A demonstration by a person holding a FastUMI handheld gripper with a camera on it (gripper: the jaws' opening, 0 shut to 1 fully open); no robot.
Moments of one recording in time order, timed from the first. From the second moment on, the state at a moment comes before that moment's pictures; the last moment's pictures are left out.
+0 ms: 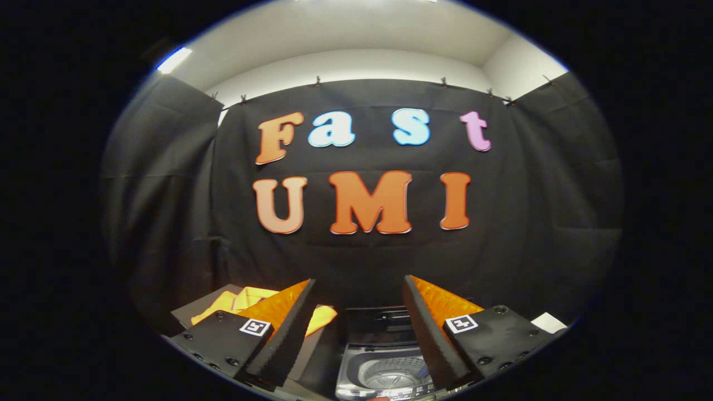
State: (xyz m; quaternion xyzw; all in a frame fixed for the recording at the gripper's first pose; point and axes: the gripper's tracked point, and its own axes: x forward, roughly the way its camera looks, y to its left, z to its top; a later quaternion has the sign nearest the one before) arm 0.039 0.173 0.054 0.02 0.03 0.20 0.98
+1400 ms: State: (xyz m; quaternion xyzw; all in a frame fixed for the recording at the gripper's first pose) arm 0.039 0.416 -0.175 0.00 0.55 0.34 0.76
